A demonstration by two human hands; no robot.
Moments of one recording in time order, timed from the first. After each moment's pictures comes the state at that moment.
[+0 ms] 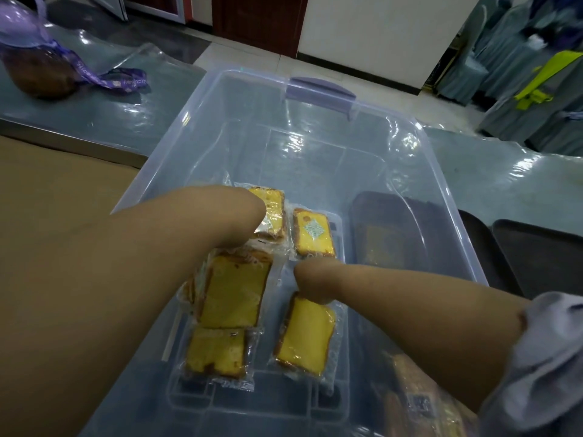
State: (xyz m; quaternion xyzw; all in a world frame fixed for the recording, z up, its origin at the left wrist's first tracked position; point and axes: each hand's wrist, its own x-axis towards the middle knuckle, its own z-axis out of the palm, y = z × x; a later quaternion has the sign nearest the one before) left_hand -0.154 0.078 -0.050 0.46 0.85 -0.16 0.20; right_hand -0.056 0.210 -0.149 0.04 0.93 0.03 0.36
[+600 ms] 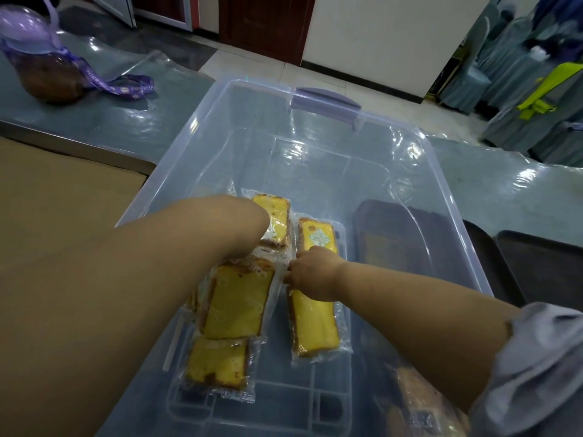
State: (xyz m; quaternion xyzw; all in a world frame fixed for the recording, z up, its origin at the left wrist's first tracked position) left_hand -0.151 0.080 -0.049 0.45 0.85 -0.15 0.20; right_hand -0.068 0.216 -0.144 -0.19 0.94 0.18 0.23
